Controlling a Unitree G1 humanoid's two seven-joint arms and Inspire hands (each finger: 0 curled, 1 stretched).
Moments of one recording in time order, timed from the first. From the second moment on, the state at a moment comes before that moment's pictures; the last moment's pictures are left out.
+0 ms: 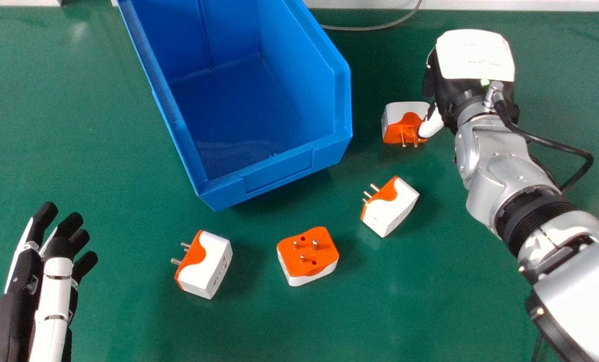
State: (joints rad) left arm 0.65 -0.02 0.26 -0.29 -0.27 -0.30 -0.16; right arm -1.01 -0.23 0.54 1.20 -0.72 0.26 -0.26
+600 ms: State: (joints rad) left arm 0.64 -0.02 0.26 -0.29 -0.27 -0.29 -0.15; right arm -1.01 -0.24 0.54 1.13 -0.73 0.33 -0.15
